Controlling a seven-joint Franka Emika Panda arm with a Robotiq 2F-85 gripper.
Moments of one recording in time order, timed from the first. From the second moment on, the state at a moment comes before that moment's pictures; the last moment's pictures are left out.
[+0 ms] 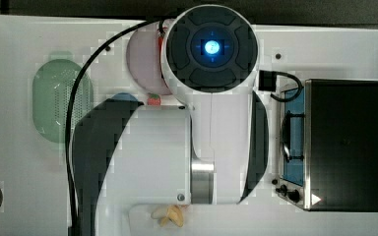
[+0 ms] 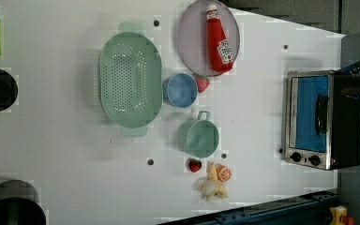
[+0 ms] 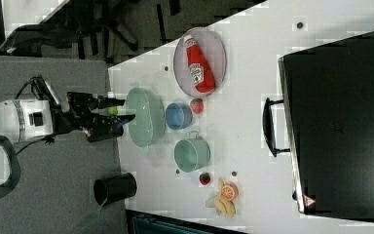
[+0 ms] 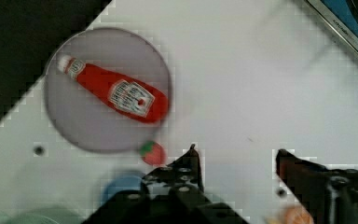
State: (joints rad) arm 0.02 -0.02 -0.01 -1.78 -0.03 0.21 0.06
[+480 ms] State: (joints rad) arm 0.01 -0.21 -0.05 -1.82 -0.03 0.02 0.09
